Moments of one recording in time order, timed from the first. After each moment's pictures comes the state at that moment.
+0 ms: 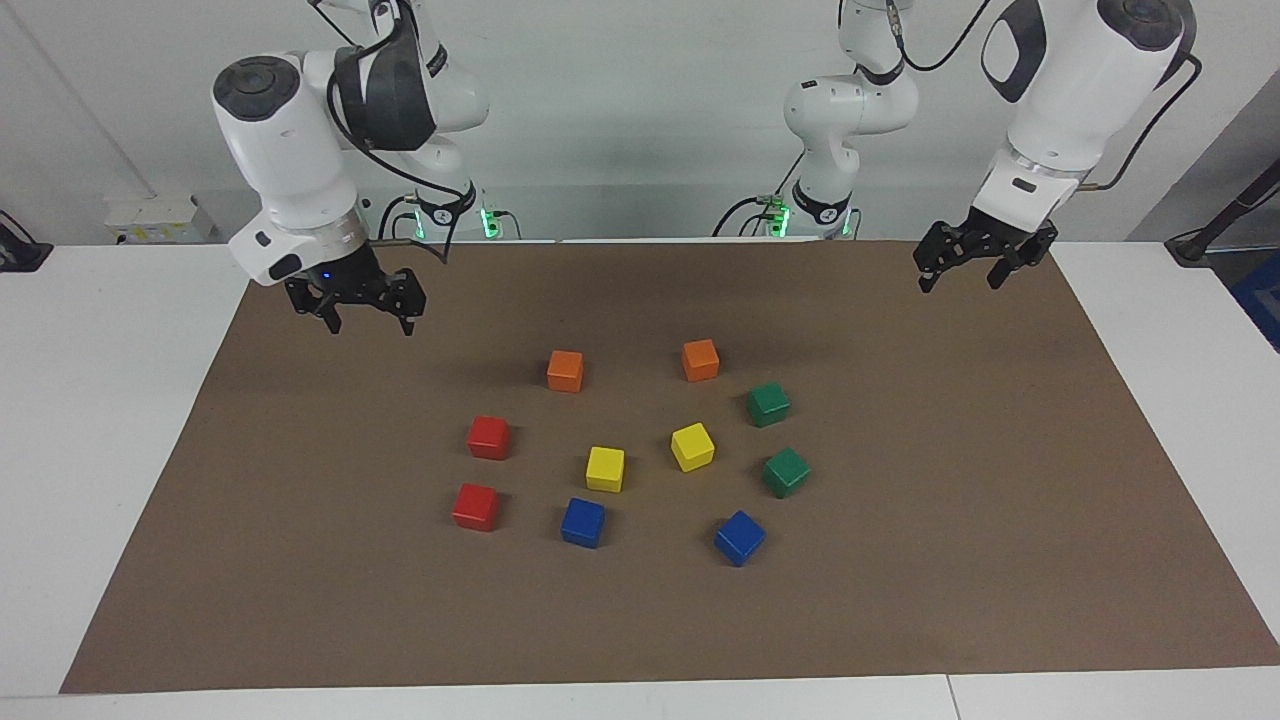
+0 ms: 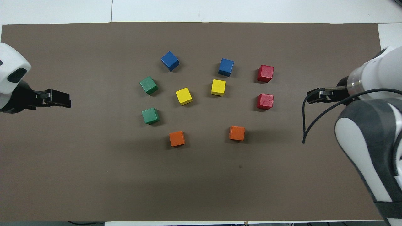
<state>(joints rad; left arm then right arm) -0.02 -0.08 -0.12 -1.78 -0.02 1.74 -0.13 0.17 -0.01 -0.05 -1.88 -0.04 1.87 0.19</state>
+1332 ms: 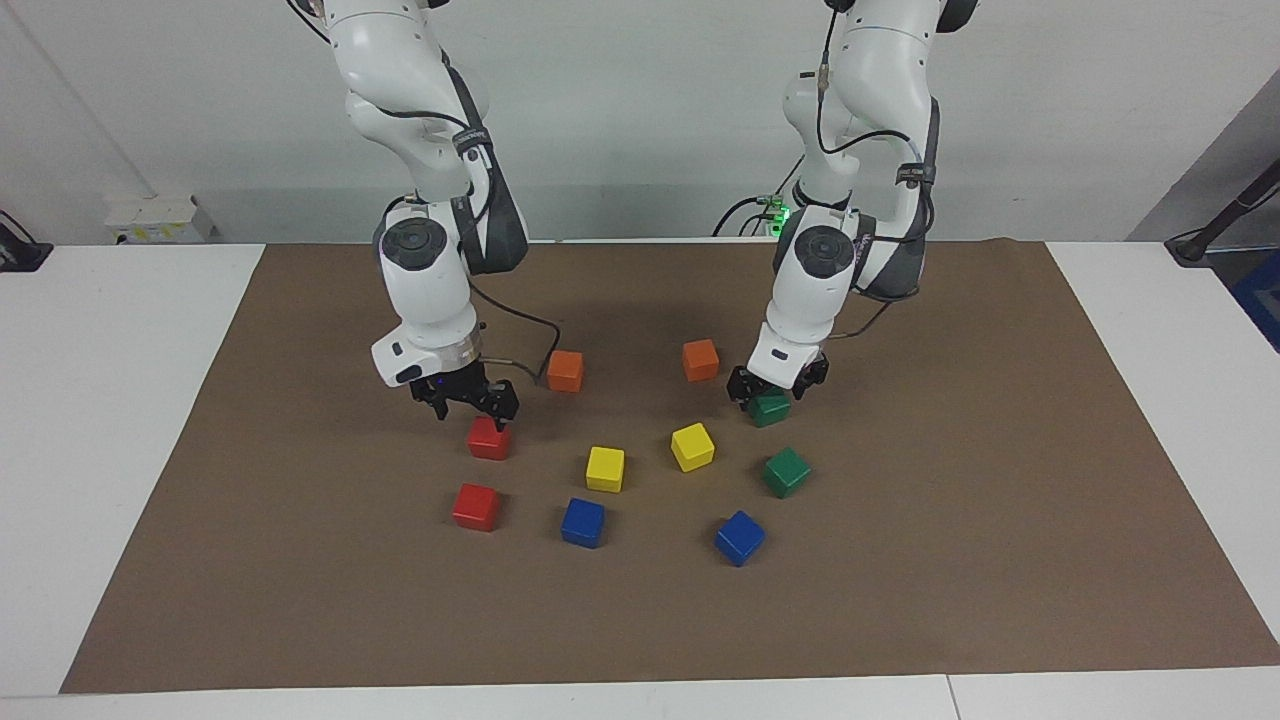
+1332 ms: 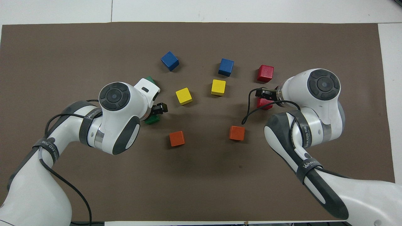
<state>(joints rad) -0.33 0.24 -0.12 -2.06 0.04 2.31 -0.60 0.28 0.23 -0.05 -2.04 -0.02 2.37 0.52</state>
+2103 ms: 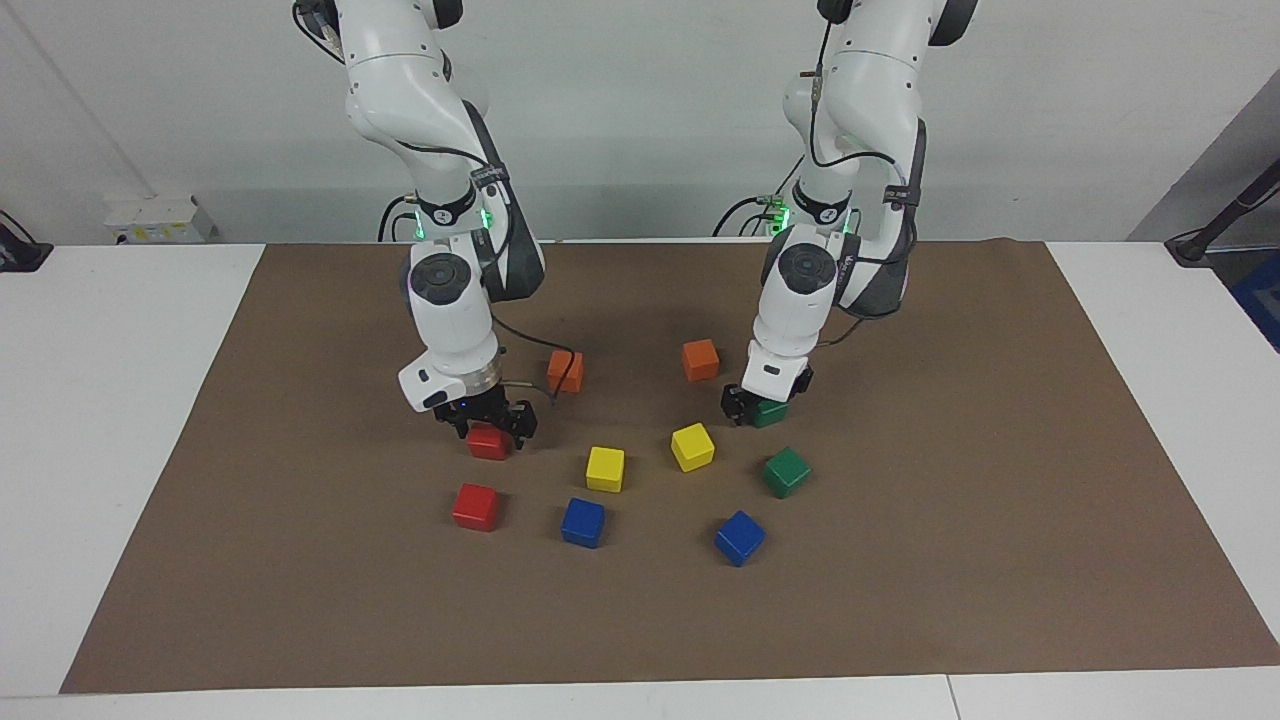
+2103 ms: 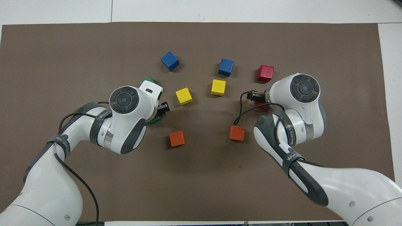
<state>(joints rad) -0.35 0.30 -0.12 -2.07 0.05 2.39 -0.78 0.30 0.31 -0.05 -2.04 -0.01 2.44 0.52</state>
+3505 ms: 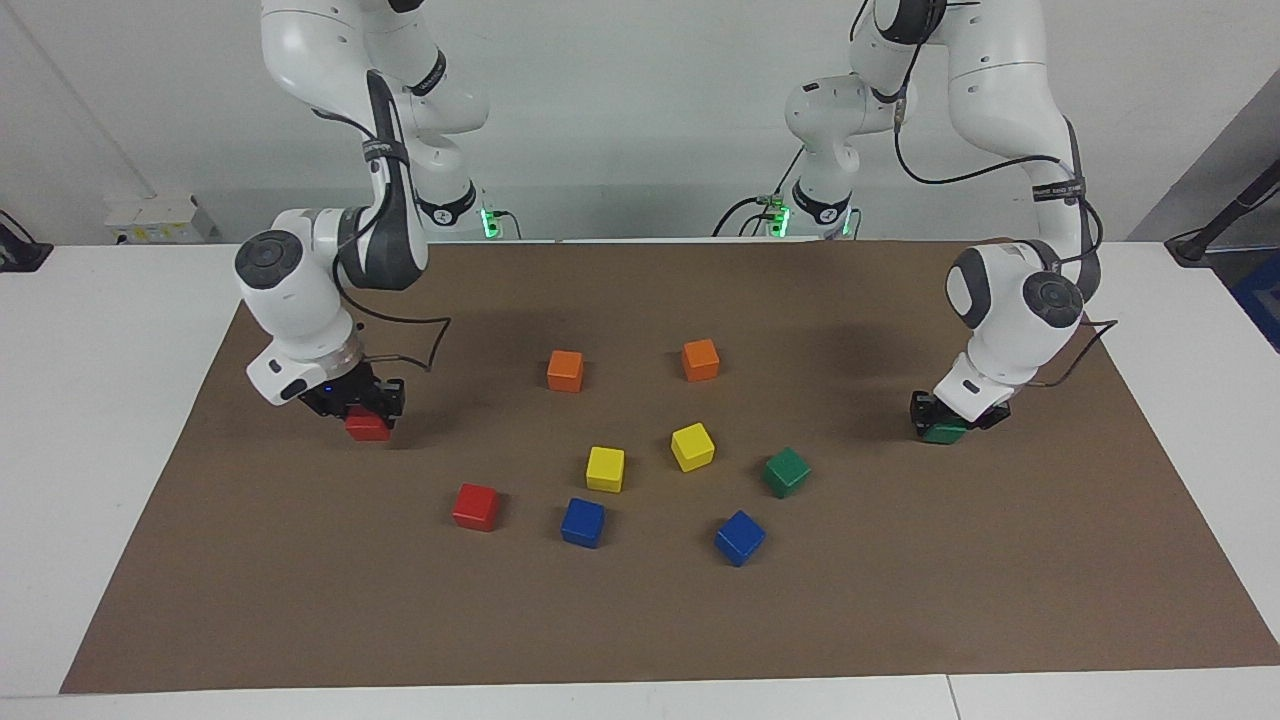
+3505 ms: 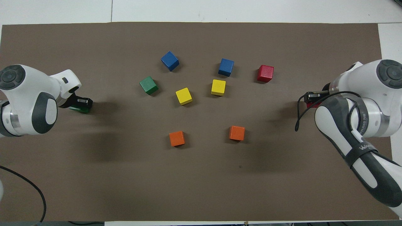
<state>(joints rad) 0.11 0.31 -0.10 -2.02 0.08 2.32 0.17 -0.01 0.19 -0.06 -2.05 -0.01 2.25 -0.04</state>
